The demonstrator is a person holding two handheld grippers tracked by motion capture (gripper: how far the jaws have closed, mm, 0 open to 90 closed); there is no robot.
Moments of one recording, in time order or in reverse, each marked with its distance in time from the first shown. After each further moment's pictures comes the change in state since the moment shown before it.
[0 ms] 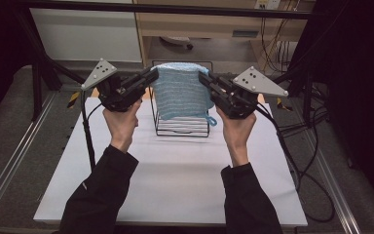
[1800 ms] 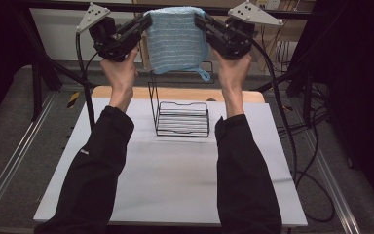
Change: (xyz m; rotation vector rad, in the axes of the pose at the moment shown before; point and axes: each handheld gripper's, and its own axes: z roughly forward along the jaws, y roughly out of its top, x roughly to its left) left arm 0.037 0.073 0.051 -0.120 0.103 0.061; right arm -0.056 0.066 0.081 -0.050 -0.001 -0.036
